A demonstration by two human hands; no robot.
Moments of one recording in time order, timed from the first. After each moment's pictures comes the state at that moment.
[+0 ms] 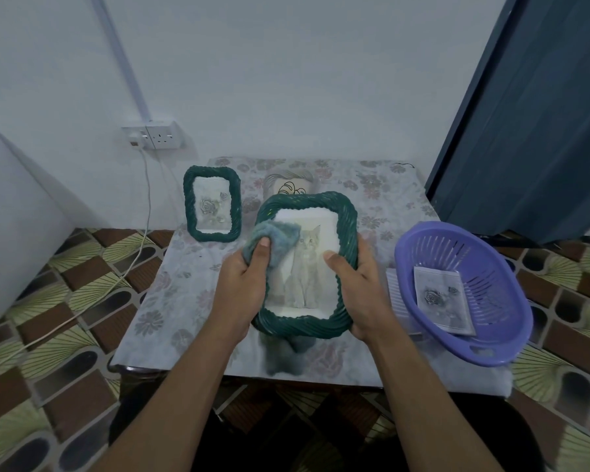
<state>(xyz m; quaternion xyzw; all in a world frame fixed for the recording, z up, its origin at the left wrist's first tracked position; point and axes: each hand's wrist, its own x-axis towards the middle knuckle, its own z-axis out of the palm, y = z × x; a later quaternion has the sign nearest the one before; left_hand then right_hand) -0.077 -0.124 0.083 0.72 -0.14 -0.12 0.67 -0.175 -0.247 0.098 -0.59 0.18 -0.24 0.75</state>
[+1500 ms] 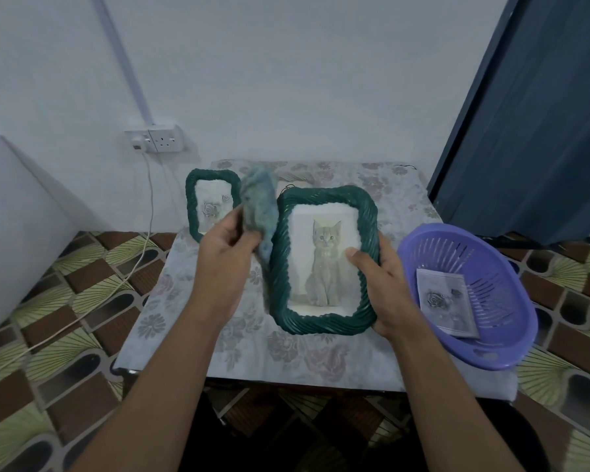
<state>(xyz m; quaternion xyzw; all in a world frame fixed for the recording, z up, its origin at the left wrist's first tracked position) -0.062 -0.118 0.125 0.61 -0.19 -0.15 0.76 -0.184 -0.275 0.096 -0.55 0.21 -0.25 0.77</state>
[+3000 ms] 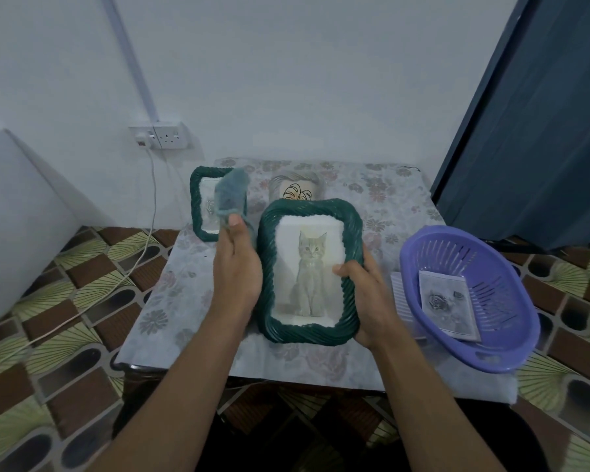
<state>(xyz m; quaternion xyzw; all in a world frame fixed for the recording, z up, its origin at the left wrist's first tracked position) -0.078 -0.127 0.115 0.76 -0.06 -0.06 0.64 -0.178 -0.251 0.094 -0.51 0.21 -0.18 0.81</state>
